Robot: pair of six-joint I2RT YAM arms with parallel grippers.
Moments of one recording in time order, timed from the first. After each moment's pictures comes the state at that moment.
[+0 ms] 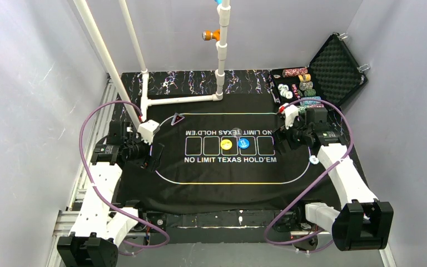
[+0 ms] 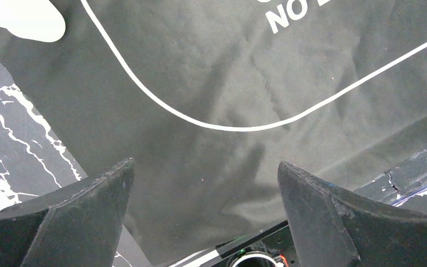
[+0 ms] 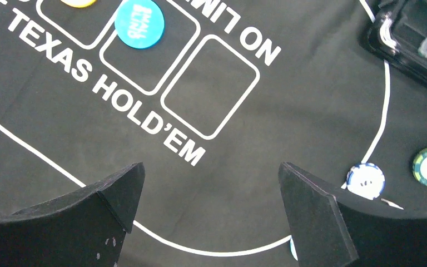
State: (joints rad) left arm -0.03 0.91 0.87 -0.99 0.31 0.42; right arm 0.09 1.09 0.83 -0.61 -0.39 -0.45
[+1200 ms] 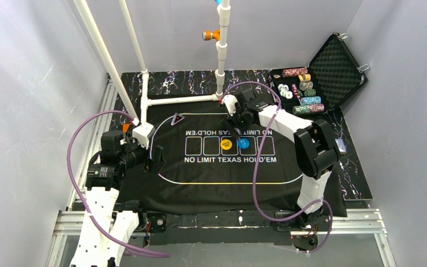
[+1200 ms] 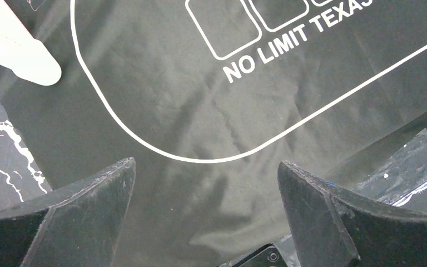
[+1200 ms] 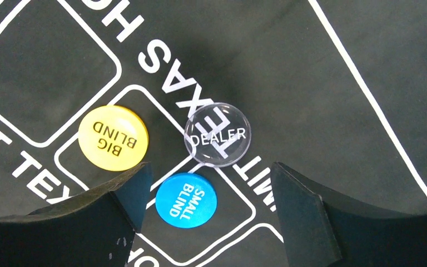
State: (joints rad) left arm -0.03 0.67 0.82 -0.91 0.44 0.28; right arm 0.56 1.85 1.33 -0.47 -0.15 -0.33
